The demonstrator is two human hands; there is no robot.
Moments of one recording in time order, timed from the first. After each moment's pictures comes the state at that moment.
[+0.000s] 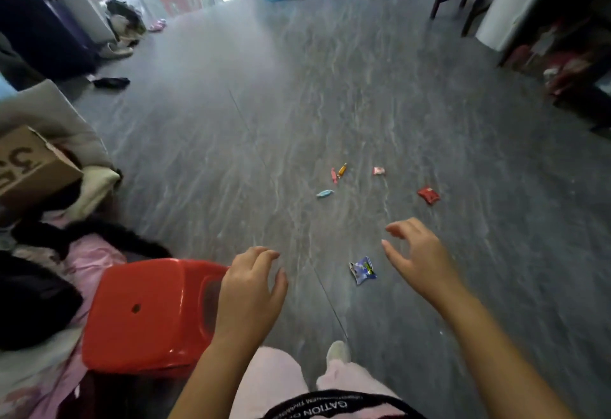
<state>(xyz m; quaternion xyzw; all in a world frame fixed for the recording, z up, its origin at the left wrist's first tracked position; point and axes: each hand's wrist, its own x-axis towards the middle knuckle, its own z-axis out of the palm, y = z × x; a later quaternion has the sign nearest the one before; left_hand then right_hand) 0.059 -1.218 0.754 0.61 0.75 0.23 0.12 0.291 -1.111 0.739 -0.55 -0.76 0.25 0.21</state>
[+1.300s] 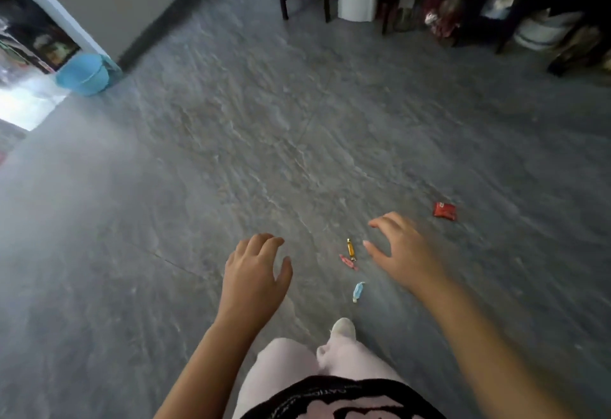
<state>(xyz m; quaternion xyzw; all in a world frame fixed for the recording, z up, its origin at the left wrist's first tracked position) -0.181 -0.494 0.735 0.85 0.50 0.09 0.14 0.043 -0.564 0.702 -0.77 -0.56 0.21 0.22</state>
